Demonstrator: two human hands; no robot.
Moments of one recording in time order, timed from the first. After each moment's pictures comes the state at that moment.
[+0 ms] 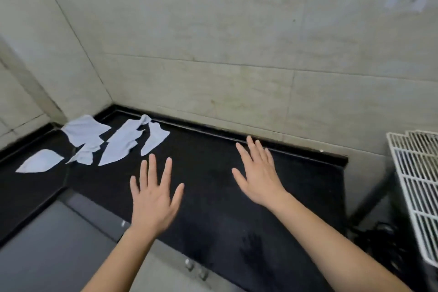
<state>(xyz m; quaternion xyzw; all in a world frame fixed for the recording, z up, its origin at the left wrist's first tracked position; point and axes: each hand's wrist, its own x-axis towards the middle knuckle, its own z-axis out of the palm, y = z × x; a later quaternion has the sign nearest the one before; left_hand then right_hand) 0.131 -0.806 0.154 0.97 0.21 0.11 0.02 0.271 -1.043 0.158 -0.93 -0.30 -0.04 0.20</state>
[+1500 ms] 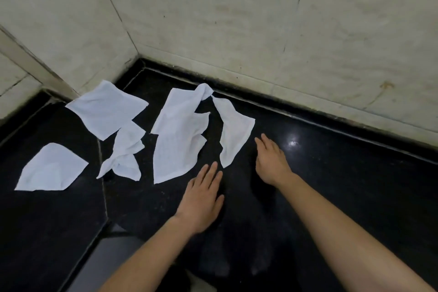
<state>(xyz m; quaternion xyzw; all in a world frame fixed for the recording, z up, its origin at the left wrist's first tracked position) 0.309 -0.336 0.001 0.98 0.02 -0.15 0.09 0.471 -0.510 -0.016 -0.95 -0.21 0.20 0.12</state>
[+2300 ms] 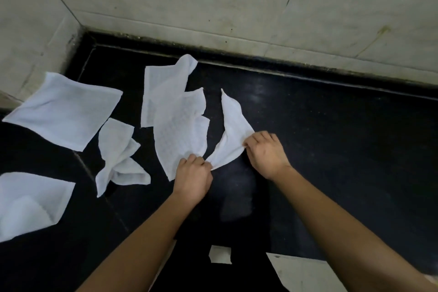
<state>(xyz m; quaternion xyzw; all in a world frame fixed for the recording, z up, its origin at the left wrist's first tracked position) 0.331 -0.222 -0.062 0.99 -0.11 -0.05 0.10 0.399 -0.449 -0.049 -0.97 -0.21 0.06 0.03</state>
